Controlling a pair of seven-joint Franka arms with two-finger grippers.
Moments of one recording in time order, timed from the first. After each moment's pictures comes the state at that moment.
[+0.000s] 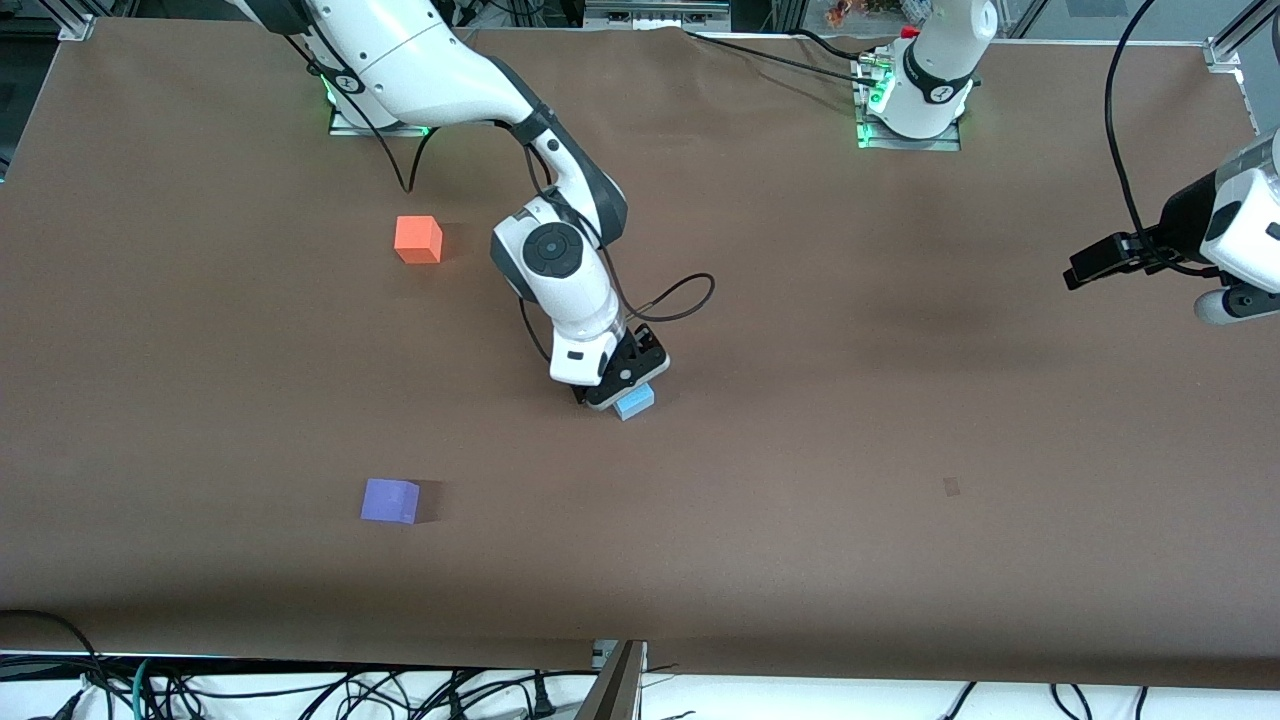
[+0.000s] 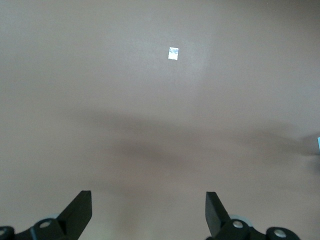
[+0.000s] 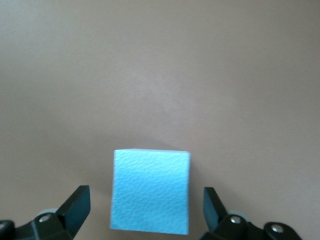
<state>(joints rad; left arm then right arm) 0.23 0.07 -0.23 -1.59 -0.03 1.57 -0.24 0.67 0.79 0.04 -1.52 0.00 2.57 0.11</state>
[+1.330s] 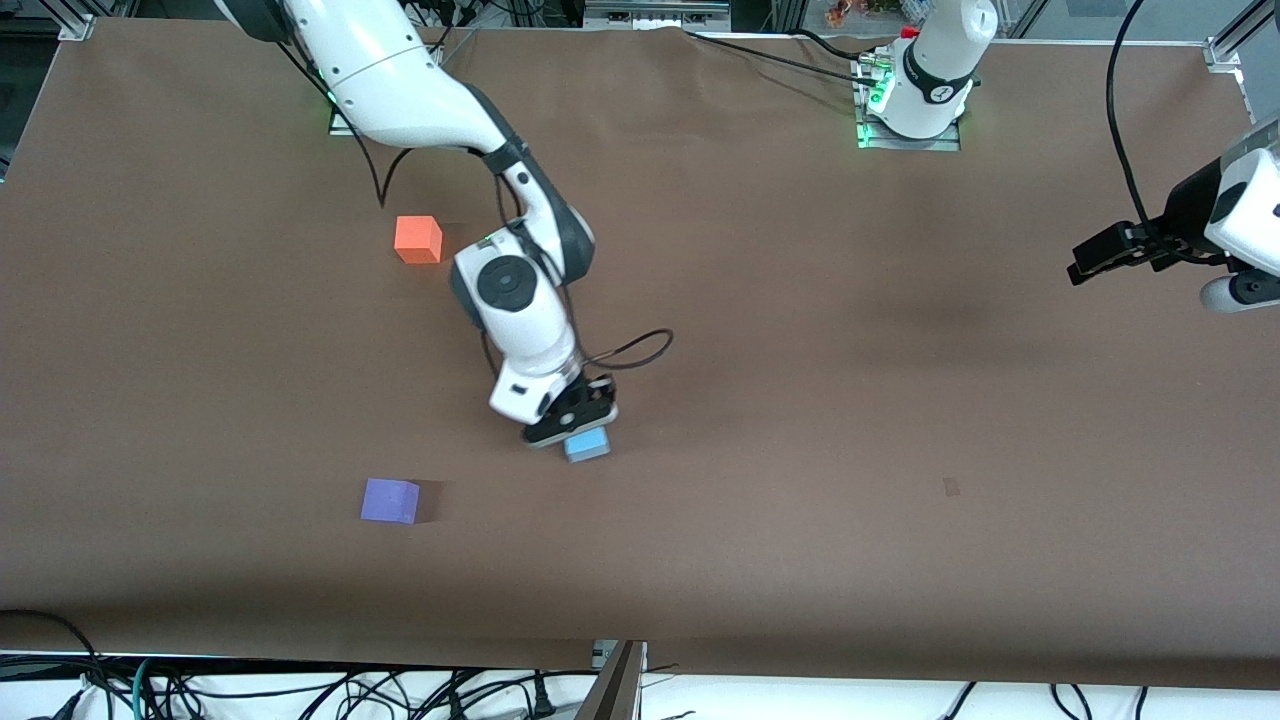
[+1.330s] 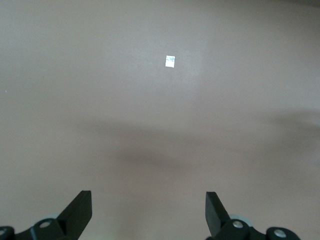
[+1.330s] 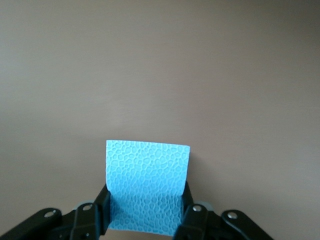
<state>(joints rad) -0.01 0.06 0.00 -1.57 -0.03 1.57 -0.23 0.62 0.79 -0.09 -1.48 0.01 2.54 0.25</state>
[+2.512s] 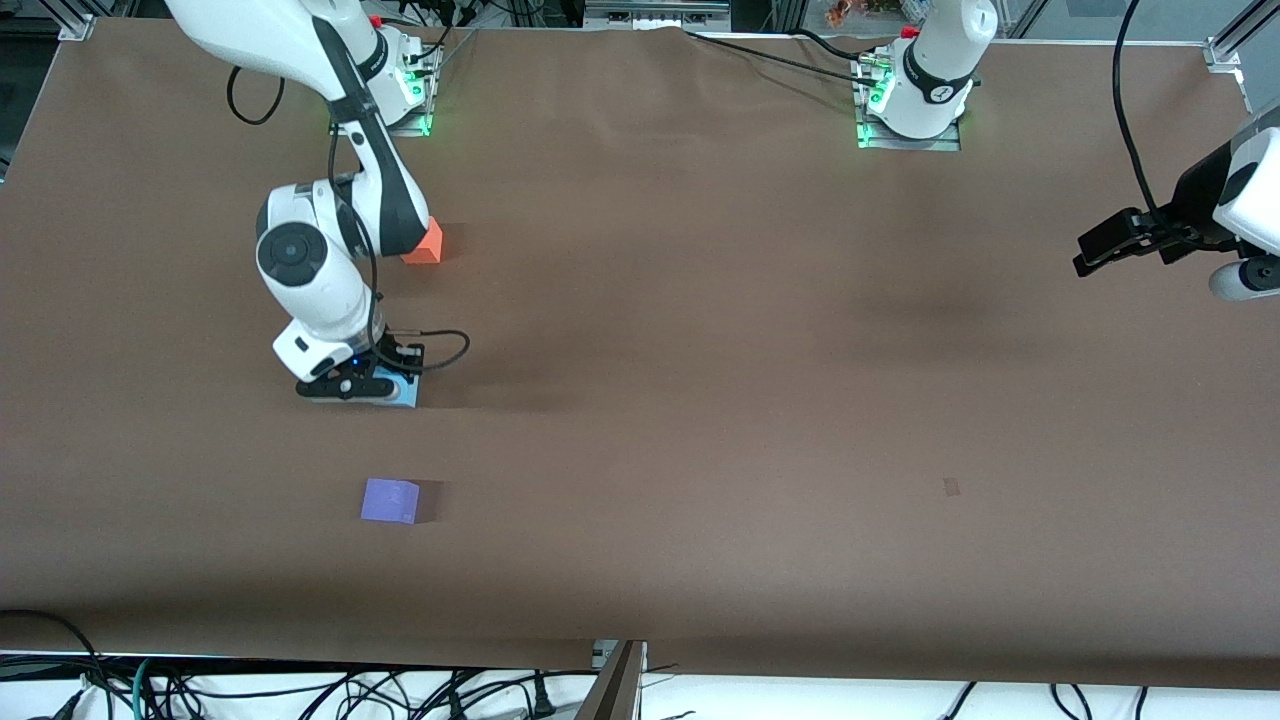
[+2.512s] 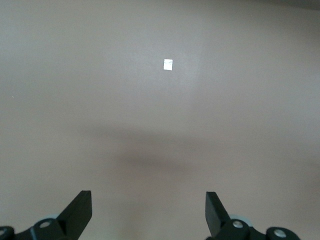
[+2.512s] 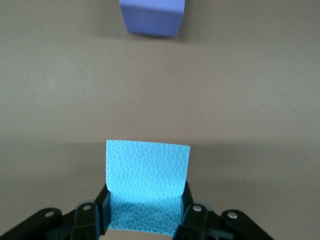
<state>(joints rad) -0.02 0.06 -0.02 -1.51 -0.01 1.53 -0.23 0.58 0.34 -0.32 -2.14 0.02 2.56 0.23</state>
